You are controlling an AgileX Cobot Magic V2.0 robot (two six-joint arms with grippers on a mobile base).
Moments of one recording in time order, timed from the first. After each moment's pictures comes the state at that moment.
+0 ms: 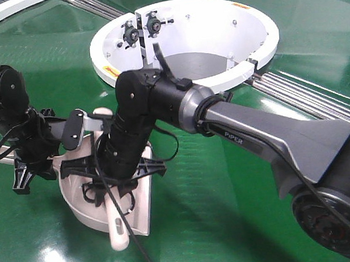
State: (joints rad) left arm -0.19 1.85 -1.40 0.00 1.07 1.48; right arm 0.74 2.23 -2.00 0.39 1.23 0.40
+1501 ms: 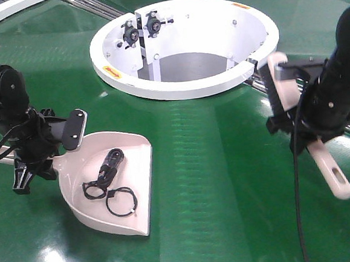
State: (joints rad) left arm -0.19 1.85 -1.40 0.00 1.07 1.48; right arm 0.13 1.68 -1.36 0.07 1.24 -0.02
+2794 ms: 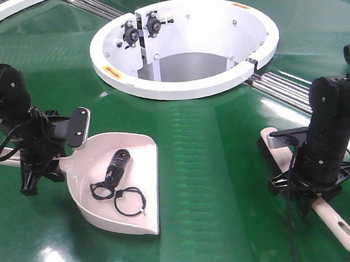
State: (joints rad) left arm -0.19 1.85 -1.40 -0.07 1.08 1.49; right arm 0.13 1.83 -1.15 0.06 1.19 -0.07
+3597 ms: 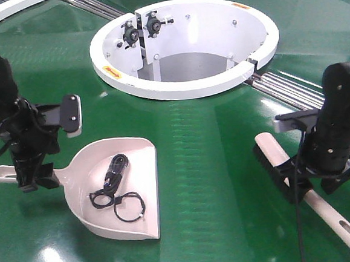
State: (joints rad) left arm -0.19 1.75 -1.40 -0.09 1.16 1.27; right arm 0.13 1.70 -1.15 0.03 1.16 -0.07
